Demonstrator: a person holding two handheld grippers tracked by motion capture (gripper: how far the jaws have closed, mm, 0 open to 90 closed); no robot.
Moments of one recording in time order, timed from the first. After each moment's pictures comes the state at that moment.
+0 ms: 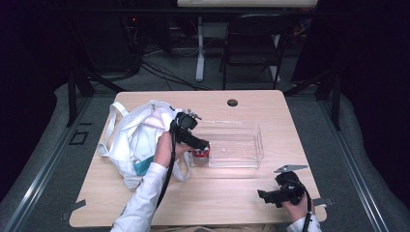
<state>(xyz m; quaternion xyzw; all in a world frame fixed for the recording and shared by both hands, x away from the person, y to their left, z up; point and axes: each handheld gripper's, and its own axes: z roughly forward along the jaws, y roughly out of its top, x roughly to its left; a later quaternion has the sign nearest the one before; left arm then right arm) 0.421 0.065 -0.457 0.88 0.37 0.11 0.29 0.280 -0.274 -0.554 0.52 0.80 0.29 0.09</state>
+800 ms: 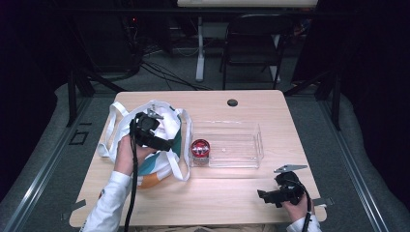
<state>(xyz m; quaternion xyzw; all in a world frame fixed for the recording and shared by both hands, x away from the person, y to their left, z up) 0.386 0.163 -0.433 0.85 0.42 0.18 0.27 0.280 -0.273 -0.554 0.52 0.80 0.29 0.09</state>
